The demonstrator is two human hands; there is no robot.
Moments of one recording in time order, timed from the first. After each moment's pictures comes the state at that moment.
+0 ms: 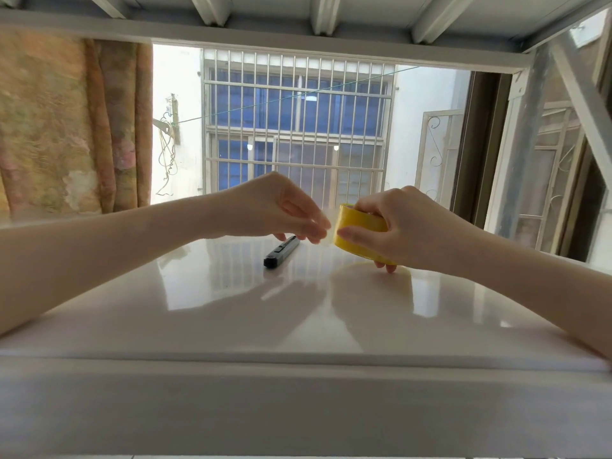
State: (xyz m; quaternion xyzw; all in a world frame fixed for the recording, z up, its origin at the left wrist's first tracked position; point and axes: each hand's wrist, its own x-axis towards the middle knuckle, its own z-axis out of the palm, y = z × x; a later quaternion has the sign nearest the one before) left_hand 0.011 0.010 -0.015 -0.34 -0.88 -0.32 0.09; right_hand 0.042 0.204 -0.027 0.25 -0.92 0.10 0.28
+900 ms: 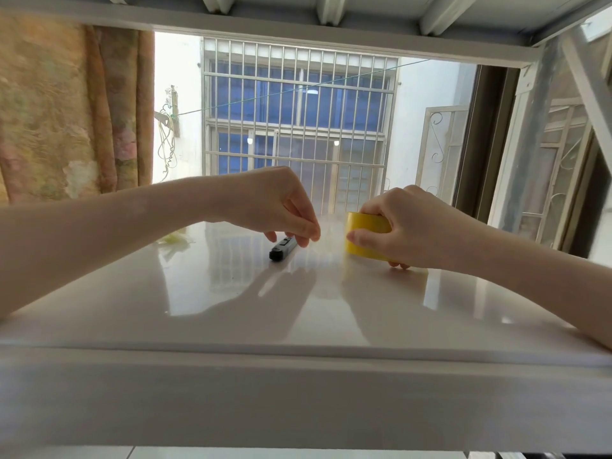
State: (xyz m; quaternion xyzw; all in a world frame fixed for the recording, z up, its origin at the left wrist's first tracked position) left_hand 0.013 0.006 -0.010 -0.33 -0.91 -0.23 0.07; right_hand 0.043 0.203 -0.027 0.23 -0.93 0.07 0.26
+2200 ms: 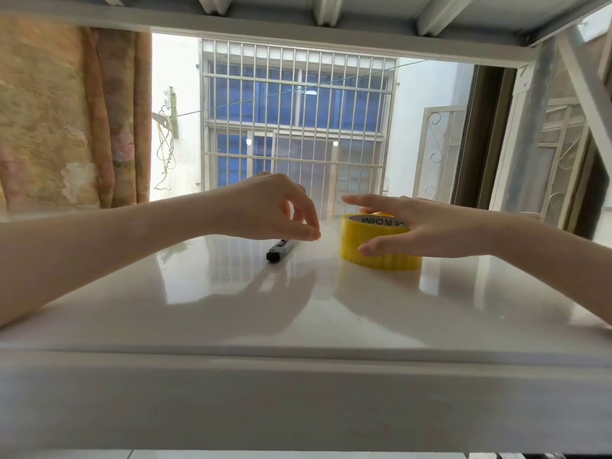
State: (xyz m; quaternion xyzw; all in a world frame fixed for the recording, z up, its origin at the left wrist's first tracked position) left_hand 0.012 0.005 -0.019 -0.35 -0.91 -0.17 0.17; right_hand 0.032 0.228 -0.018 0.26 -0.95 0.18 0.03
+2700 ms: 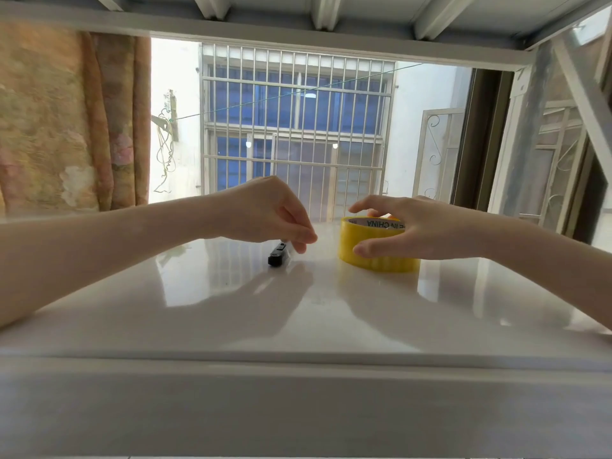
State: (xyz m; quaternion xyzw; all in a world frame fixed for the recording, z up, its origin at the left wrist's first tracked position) left_hand 0.011 0.006 -0.019 -0.33 -0.90 -0.24 0.12; right_hand 0.031 0.226 -0.018 0.21 -0.96 0.16 0.08
